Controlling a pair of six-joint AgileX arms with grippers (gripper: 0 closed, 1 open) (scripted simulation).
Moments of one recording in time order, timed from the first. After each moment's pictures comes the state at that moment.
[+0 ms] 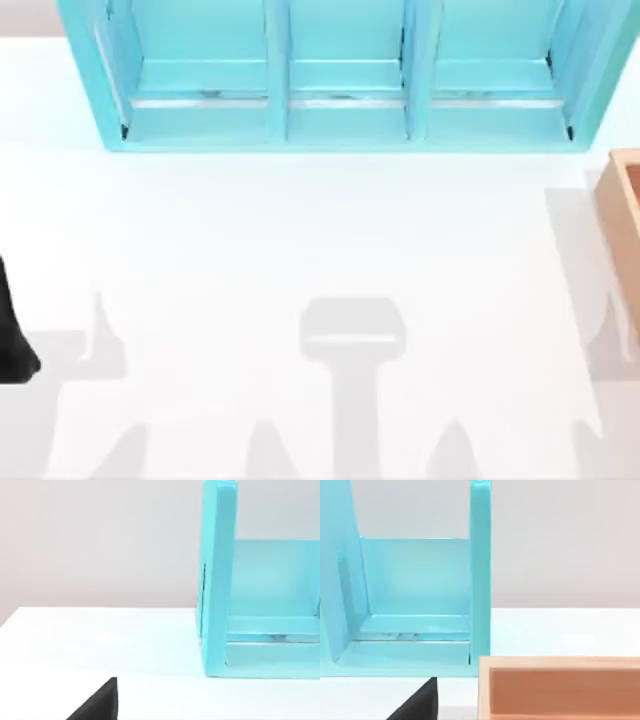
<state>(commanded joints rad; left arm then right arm) 0.00 0.00 0.00 0.00 0.00 0.00 0.00 0.00 0.00 0.00 0.00 0.00</state>
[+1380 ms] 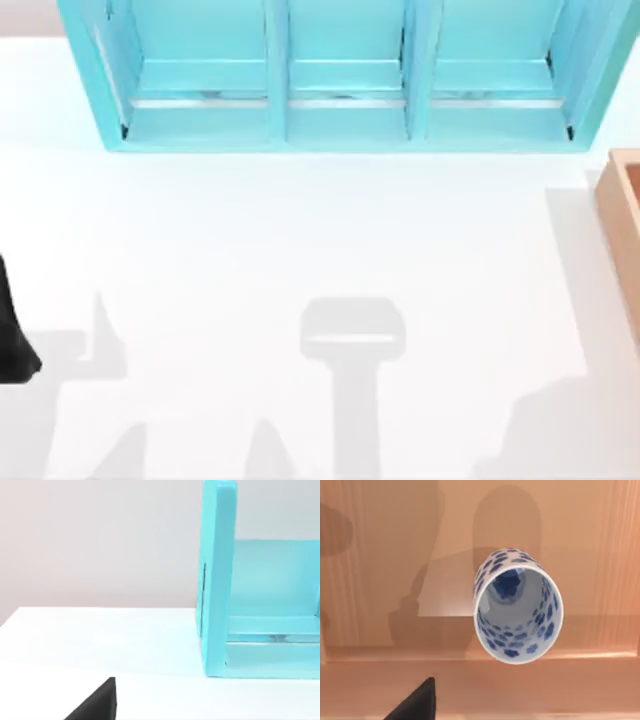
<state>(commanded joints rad) 0.00 0.00 0.00 0.00 0.00 0.00 -0.47 1.39 1.10 -1.22 0.00 -0.46</state>
